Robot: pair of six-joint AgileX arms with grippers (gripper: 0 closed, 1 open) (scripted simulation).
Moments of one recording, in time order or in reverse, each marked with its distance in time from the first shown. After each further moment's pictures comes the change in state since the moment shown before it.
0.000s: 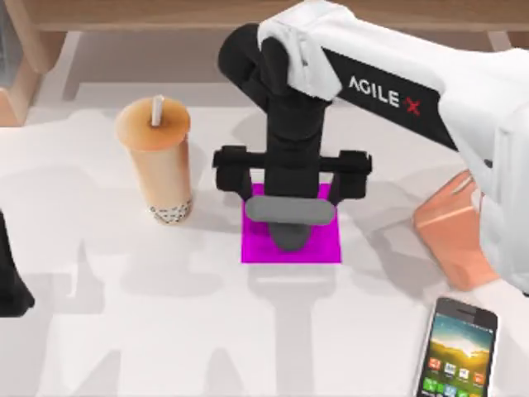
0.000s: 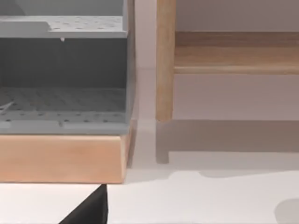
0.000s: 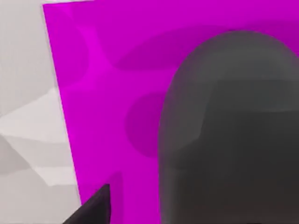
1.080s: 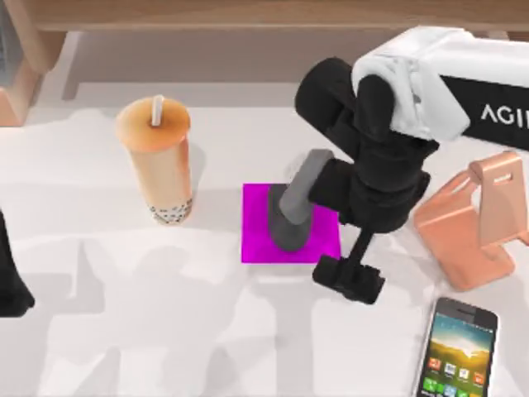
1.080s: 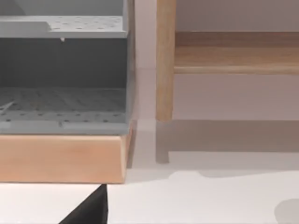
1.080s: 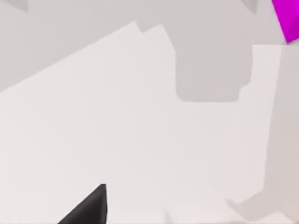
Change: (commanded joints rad) left arm 0.000 0.000 0.000 0.000 0.000 0.000; right arm 0.006 -0.517 -0.707 0.137 -0.013 1.974
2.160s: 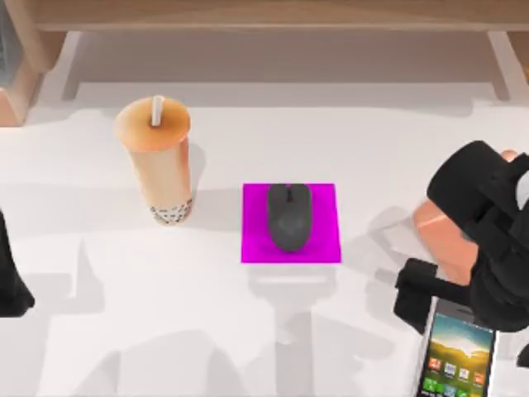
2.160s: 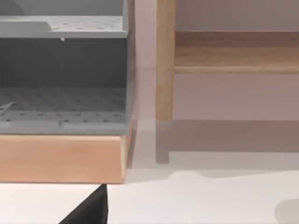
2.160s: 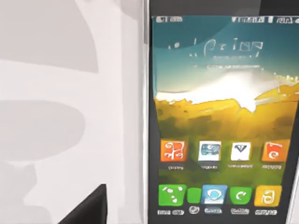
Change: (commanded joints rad) left arm 0.000 0.000 0.000 0.000 0.000 0.000; right arm -0.069 -0.499 -0.618 0.166 0.003 1.377
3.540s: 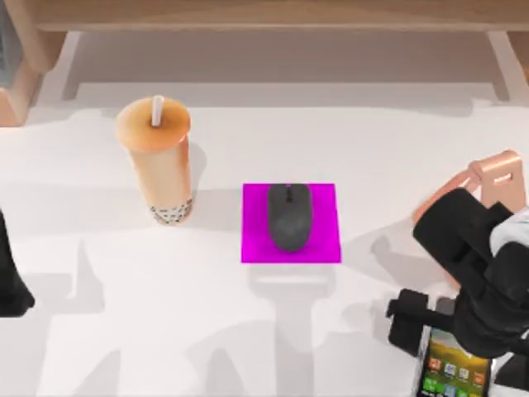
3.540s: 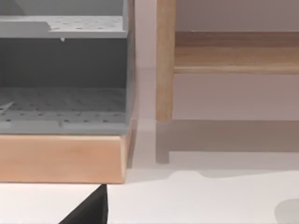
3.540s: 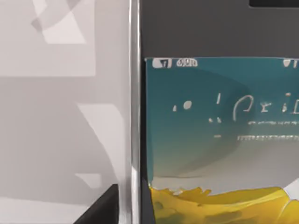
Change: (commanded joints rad) left arm 0.000 0.000 0.000 0.000 0.000 0.000; right arm -0.001 0.159 -0.163 0.322 0.000 0.002
